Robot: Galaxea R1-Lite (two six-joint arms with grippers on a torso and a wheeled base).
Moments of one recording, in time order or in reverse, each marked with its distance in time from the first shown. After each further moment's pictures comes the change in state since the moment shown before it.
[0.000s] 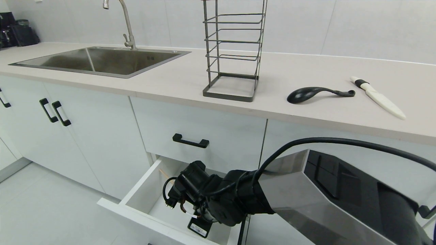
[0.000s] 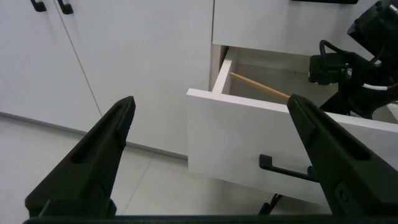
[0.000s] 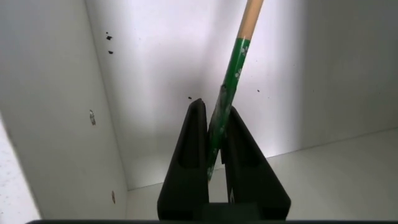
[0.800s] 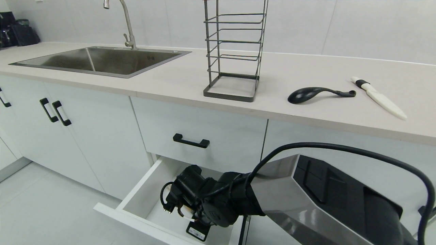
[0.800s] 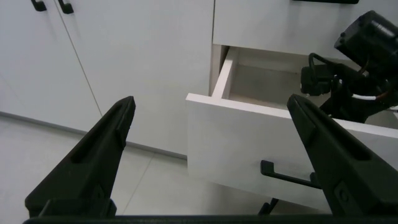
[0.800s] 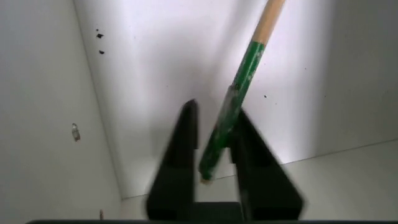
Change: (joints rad) left arm 0.000 0.000 0.000 0.000 0.000 0.000; right arm 0.000 0.045 -0.061 0.077 -0.006 0.004
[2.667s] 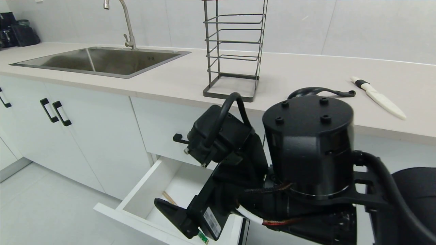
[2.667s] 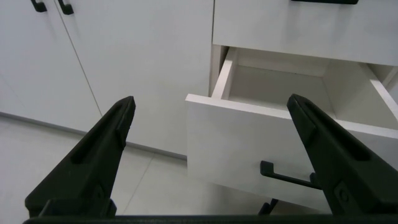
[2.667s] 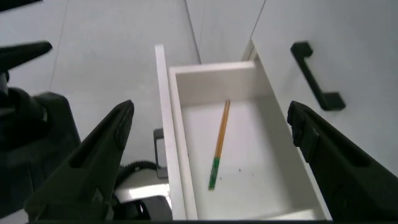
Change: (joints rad) left arm 0.000 0.000 0.000 0.000 0.000 0.000; right arm 0.111 -0.784 0.644 -0.671 0.096 0.189
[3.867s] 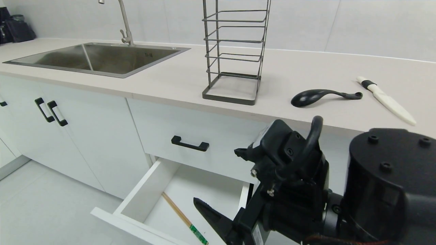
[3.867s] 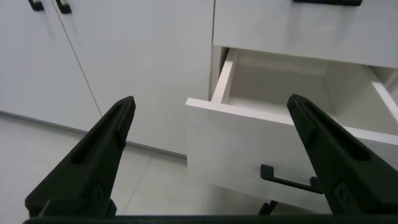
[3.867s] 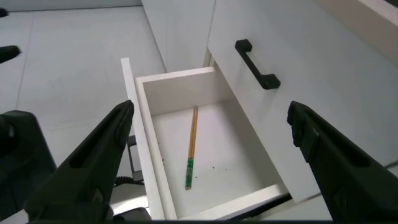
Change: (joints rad) left arm 0.000 0.000 0.000 -0.001 0.000 0.000; right arm 0.010 -0.152 0.288 -0.201 -0.173 0.003
